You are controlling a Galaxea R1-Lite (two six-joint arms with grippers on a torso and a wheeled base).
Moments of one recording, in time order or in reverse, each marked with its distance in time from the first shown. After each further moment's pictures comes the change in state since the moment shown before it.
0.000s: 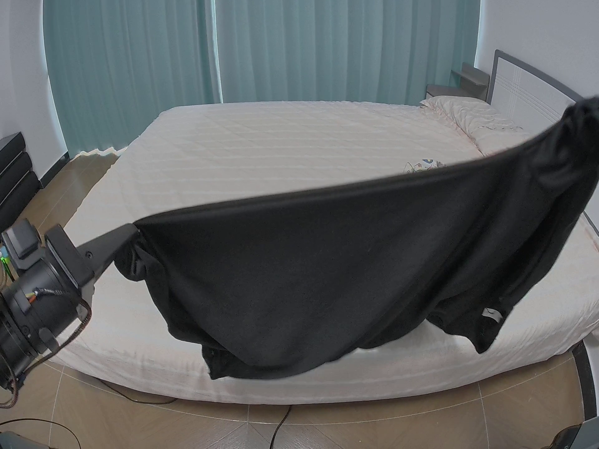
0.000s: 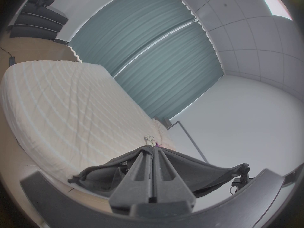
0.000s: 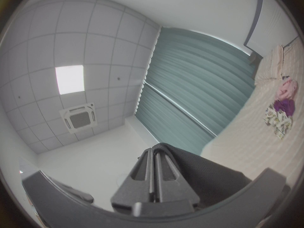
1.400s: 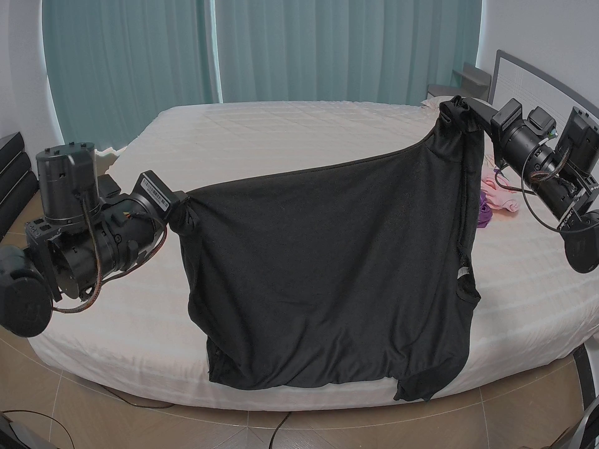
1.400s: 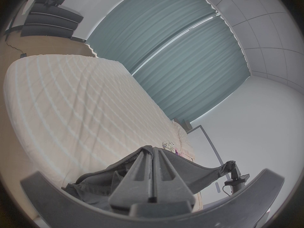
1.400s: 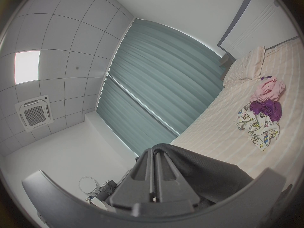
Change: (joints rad) left arm 0.201 0.438 -0.318 0.045 -0.069 -0.068; right arm -0.374 0.739 -0.454 -0.027 0.109 0.093
